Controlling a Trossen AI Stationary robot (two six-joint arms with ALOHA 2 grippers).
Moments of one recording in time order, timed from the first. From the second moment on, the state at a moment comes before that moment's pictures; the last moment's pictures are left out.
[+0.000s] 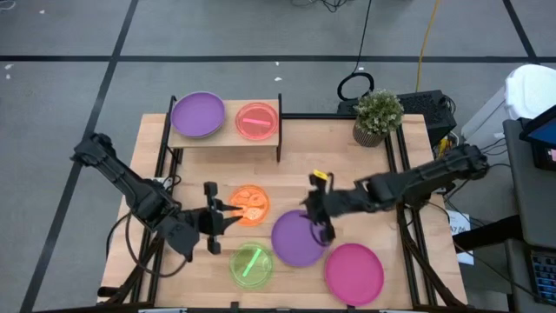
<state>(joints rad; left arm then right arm) -0.67 1.29 1.17 -0.57 -0.80 -0.05 0.33 1.41 1.21 -0.50 0.24 -0.04</state>
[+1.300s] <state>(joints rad) -0.59 1.52 1.17 -0.47 -0.59 -0.04 0.57 1.63 0.73 -0.04 0.05 0.21</state>
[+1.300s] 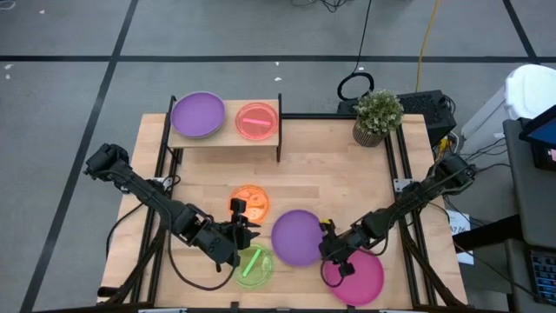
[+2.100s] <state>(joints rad) -0.59 1.52 1.17 -0.47 -0.58 -0.07 0.57 1.50 0.73 -0.01 0.11 -0.04</state>
